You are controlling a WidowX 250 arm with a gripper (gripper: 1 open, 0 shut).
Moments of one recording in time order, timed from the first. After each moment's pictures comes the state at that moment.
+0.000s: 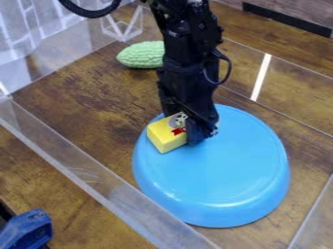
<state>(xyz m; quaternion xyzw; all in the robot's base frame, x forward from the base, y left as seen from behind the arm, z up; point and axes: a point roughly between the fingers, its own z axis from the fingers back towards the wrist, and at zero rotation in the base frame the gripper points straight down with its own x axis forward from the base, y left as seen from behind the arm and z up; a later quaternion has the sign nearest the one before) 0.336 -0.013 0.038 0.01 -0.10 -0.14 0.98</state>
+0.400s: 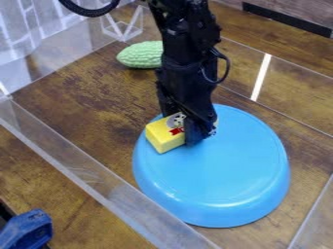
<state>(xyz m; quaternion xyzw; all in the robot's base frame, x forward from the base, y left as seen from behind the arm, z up) 0.334 -0.012 0.039 0.01 -0.09 -0.14 0.99</state>
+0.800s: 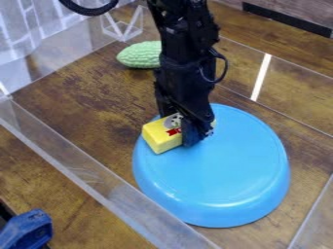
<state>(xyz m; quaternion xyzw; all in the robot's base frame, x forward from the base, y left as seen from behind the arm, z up) 0.332 -0.011 0.040 0.01 -0.08 -0.15 0.99</state>
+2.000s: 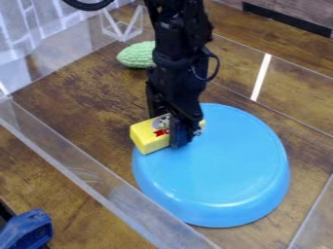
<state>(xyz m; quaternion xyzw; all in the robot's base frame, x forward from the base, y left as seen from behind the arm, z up) 0.322 0.002 0.041 0.02 -0.04 -0.16 0.99</state>
